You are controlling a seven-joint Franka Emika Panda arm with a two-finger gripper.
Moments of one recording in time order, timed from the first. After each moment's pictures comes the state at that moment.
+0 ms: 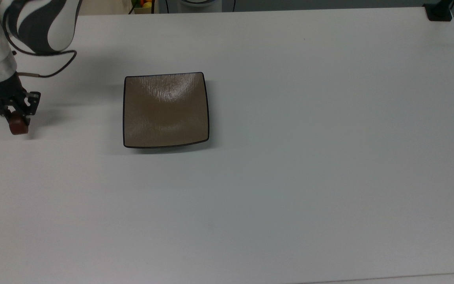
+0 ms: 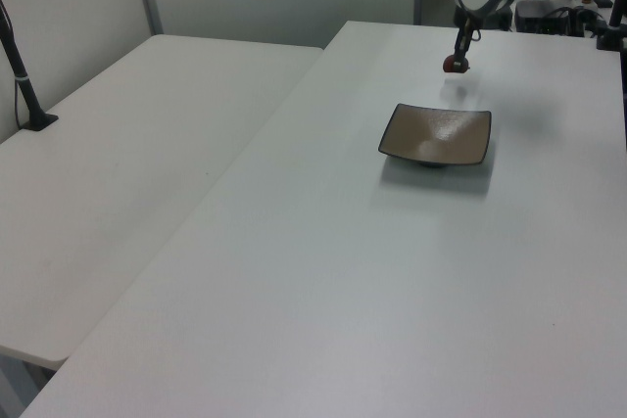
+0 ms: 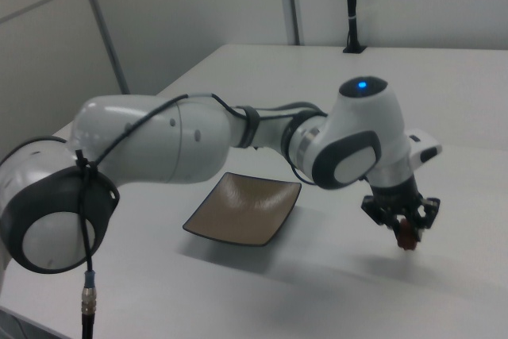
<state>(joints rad) -0.33 0.61 -0.16 -1.45 0.06 2.29 -0.67</state>
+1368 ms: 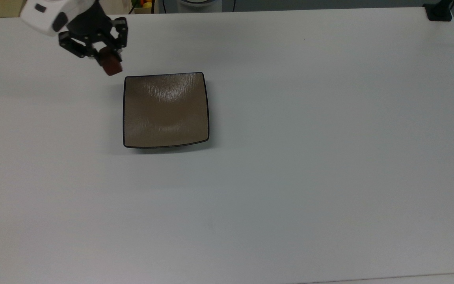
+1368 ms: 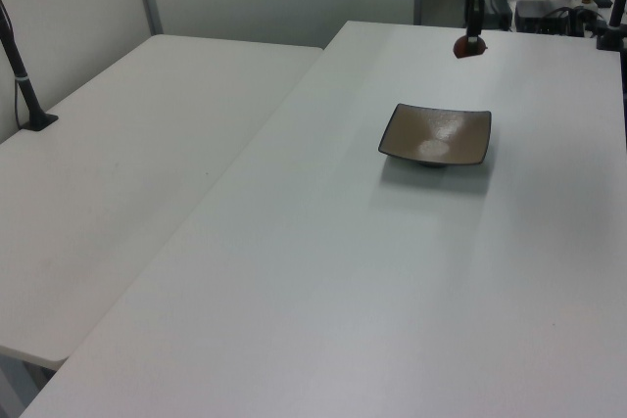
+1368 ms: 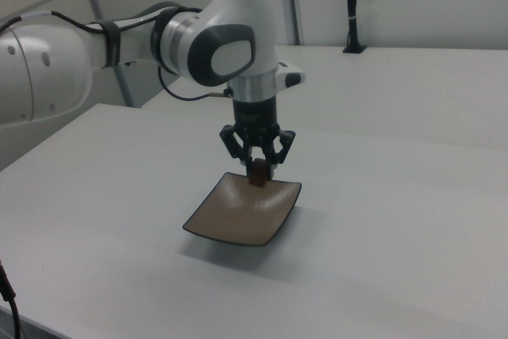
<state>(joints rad) -0.11 0.18 -0.10 -1.65 0.08 1.78 -0.55</state>
